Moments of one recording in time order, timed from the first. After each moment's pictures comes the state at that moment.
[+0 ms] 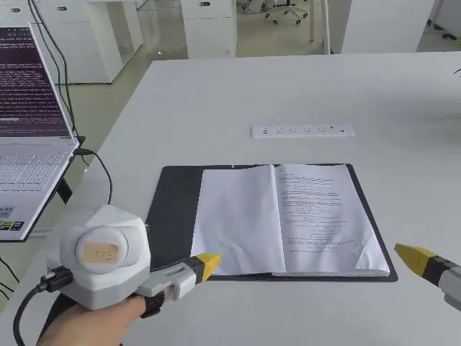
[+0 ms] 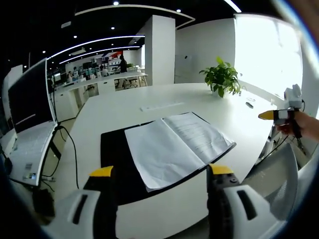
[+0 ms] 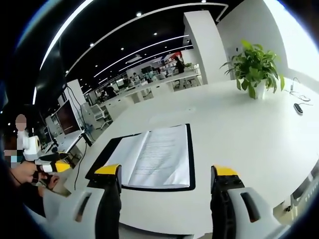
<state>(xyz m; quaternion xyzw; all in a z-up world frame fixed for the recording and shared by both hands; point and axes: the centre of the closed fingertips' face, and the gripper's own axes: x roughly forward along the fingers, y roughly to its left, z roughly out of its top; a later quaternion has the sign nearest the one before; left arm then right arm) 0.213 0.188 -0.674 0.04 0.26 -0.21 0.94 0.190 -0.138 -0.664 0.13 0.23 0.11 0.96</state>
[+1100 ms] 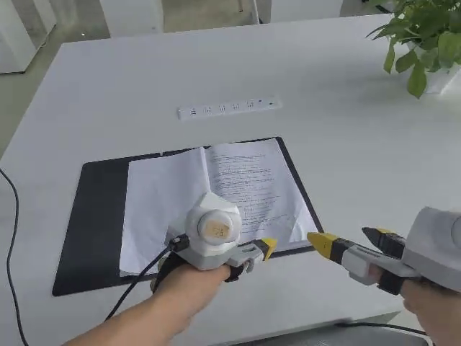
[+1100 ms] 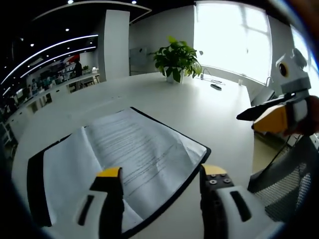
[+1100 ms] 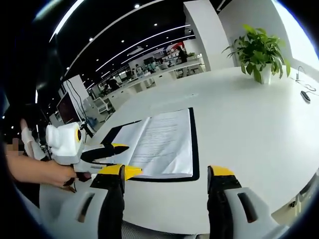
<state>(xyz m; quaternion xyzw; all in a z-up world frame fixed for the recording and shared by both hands) 0.264 -0.039 -0.764 0.08 0.26 -0.38 0.88 0.198 -0.132 -0.713 0.14 0.28 0.13 0.94</state>
